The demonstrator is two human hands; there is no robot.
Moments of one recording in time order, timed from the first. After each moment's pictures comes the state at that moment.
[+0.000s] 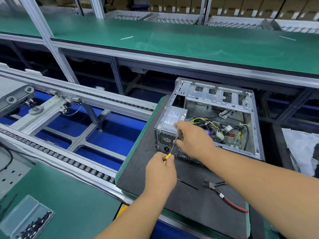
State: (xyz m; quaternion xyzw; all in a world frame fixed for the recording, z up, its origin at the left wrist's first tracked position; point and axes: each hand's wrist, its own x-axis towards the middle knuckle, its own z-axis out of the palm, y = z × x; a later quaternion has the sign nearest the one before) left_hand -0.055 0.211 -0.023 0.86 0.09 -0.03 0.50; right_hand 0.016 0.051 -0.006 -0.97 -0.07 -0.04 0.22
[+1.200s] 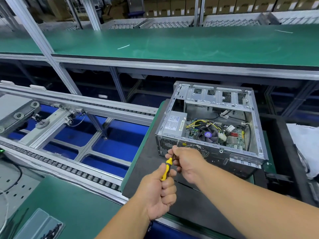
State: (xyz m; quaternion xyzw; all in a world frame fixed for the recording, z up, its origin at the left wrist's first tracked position) left_hand -0.063 0.247 -0.010 0.47 0.24 -0.38 0.76; right_hand -0.011 0.112 -0.023 -0.58 0.31 0.11 0.74
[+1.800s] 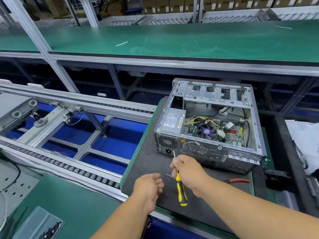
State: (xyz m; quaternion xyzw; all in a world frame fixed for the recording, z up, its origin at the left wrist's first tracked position) left_hand -0.051 0.246 -0.059 0.60 0.33 -0.22 0.69; right_hand -0.054 0.106 -0.045 -0.74 0.22 0.12 0.62
